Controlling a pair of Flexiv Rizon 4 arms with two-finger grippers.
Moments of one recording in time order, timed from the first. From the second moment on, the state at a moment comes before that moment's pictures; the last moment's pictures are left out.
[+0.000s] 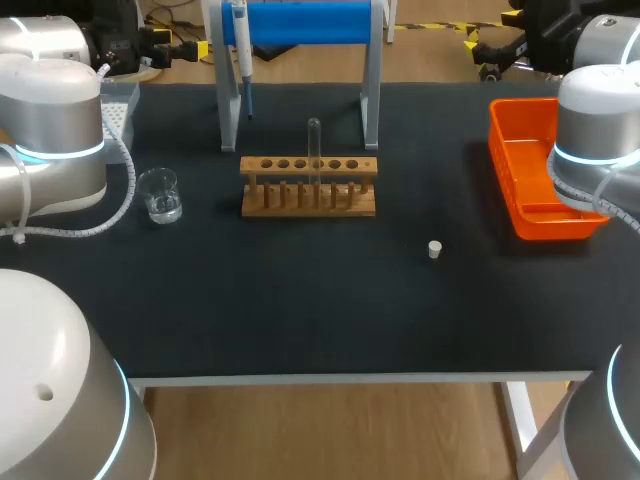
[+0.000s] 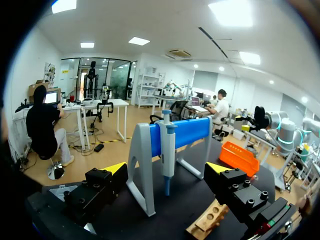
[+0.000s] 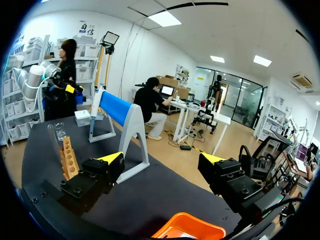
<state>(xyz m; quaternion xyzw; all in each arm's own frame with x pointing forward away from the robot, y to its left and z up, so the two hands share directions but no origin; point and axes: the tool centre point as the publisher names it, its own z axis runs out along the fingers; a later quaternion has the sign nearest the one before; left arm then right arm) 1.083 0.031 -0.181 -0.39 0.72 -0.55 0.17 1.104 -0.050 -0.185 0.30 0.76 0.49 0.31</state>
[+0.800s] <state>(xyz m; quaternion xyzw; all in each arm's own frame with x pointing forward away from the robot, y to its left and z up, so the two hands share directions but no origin) 1.083 0.031 -0.181 -0.39 0.72 -0.55 0.17 1.071 0.000 -0.195 0.22 0.78 0.51 0.27</state>
